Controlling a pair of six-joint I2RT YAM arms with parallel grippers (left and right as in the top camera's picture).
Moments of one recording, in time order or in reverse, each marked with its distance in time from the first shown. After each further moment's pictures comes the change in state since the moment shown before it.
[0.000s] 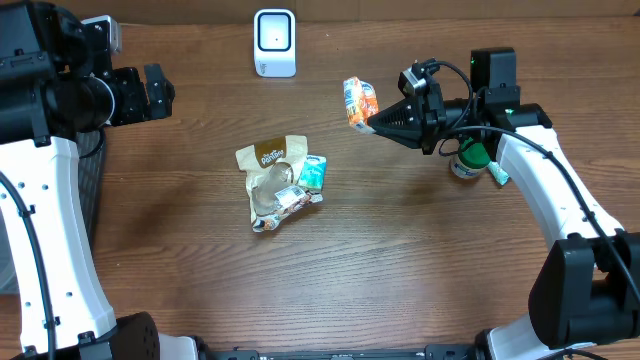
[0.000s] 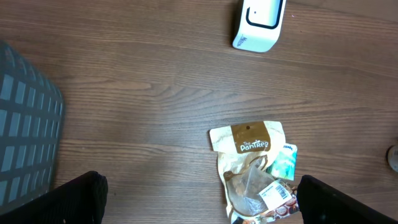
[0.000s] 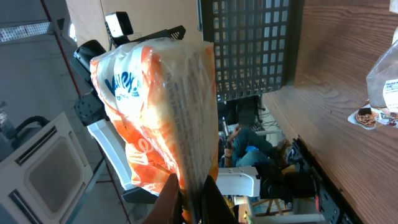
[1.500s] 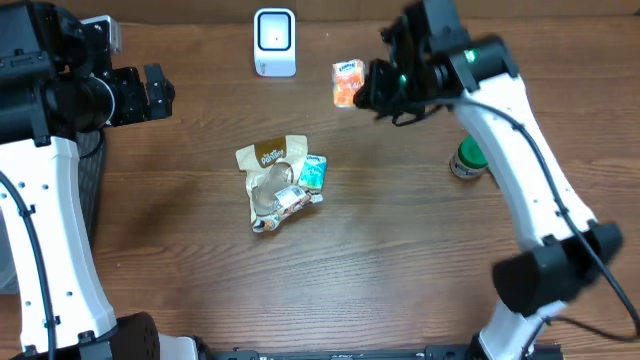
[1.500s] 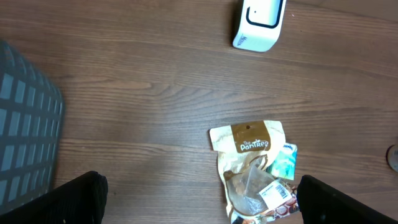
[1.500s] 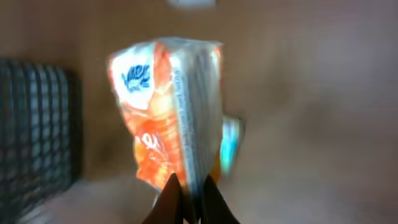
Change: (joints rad) left arm 0.000 0.000 0.000 -0.004 0.000 0.000; right arm 0.266 0.217 0.771 -0.751 1.209 -0.320
